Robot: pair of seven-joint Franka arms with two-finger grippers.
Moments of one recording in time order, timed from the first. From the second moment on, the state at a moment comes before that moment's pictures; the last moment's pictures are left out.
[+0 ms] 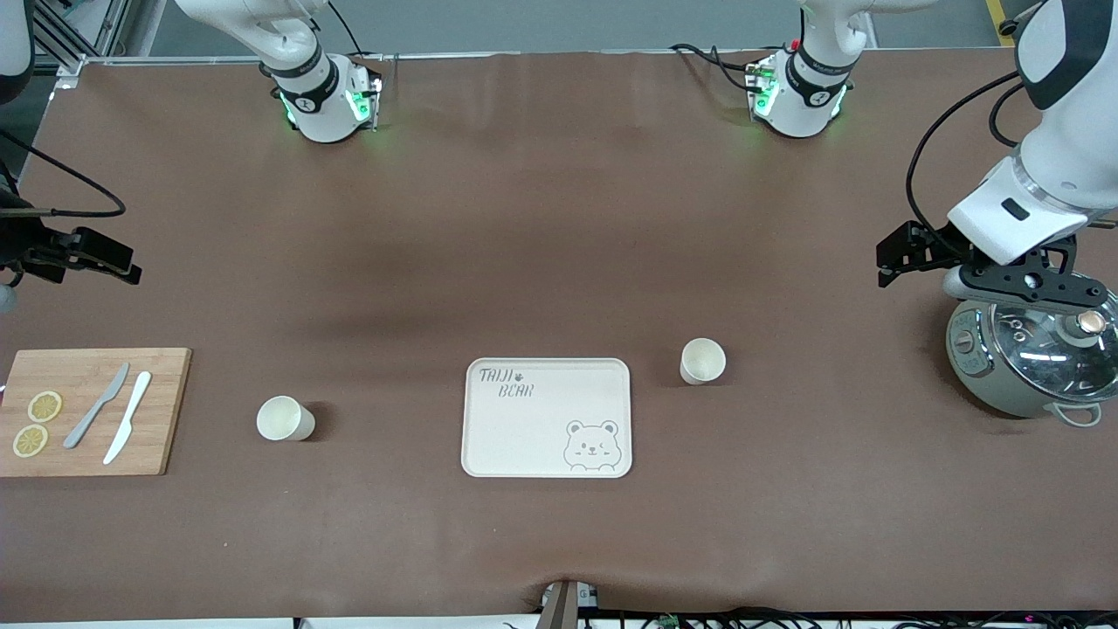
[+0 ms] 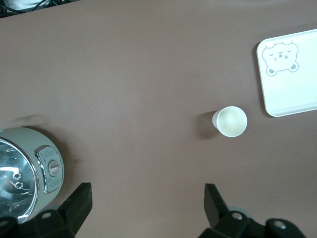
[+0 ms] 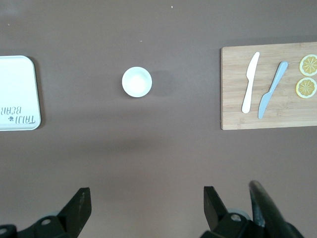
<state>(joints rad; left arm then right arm) -0.04 0.08 -0.12 -1.60 0.01 1.76 0.04 0.10 0.14 -0.14 -1.43 0.03 1.54 -0.01</state>
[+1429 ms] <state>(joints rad) -0.12 0.30 -0.20 -1.88 0.01 2.23 -0.11 0.09 0.16 -0.11 -1.45 0.03 1.62 -0.01</state>
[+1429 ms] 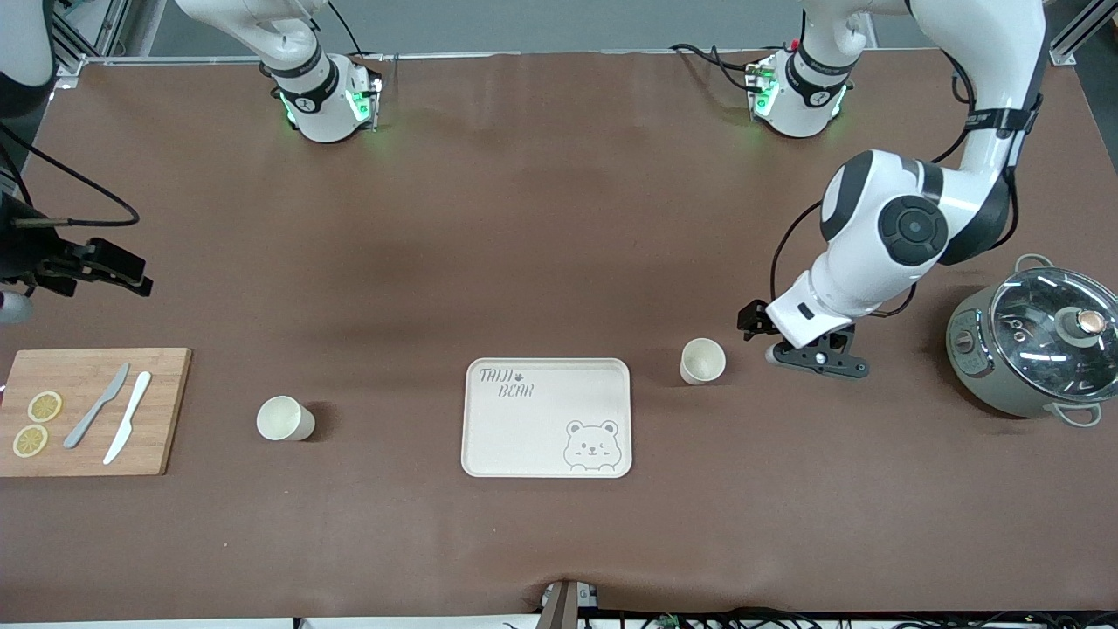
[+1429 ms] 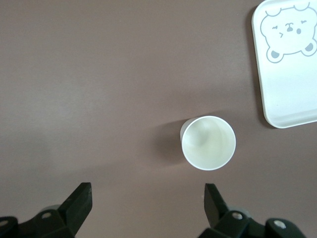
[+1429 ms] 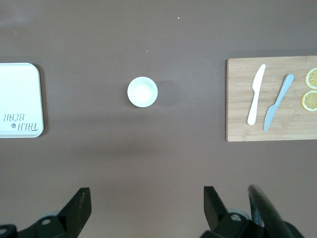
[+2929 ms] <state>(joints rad) -0.15 0.40 -0.20 -2.07 0.01 2.64 -0.12 0.11 0.66 -0.02 -1.48 0.08 2.12 0.01</state>
